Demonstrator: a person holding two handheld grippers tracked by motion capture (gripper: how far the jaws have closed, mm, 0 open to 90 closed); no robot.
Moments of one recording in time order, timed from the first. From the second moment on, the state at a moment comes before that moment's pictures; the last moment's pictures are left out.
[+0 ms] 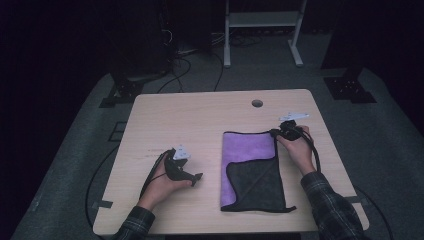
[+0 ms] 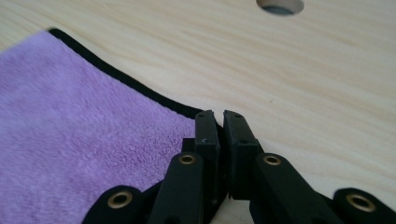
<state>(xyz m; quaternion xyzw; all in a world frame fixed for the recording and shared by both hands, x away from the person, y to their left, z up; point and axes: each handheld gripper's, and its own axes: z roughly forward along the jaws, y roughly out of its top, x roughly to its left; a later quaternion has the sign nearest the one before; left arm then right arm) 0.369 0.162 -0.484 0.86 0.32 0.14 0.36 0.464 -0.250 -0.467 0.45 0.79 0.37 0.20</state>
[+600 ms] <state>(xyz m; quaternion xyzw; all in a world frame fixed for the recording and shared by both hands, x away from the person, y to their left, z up) 0.369 0.162 -0.484 0.86 0.32 0.14 0.36 0.443 -0.243 -0.444 0.42 0.79 0.41 0.19</state>
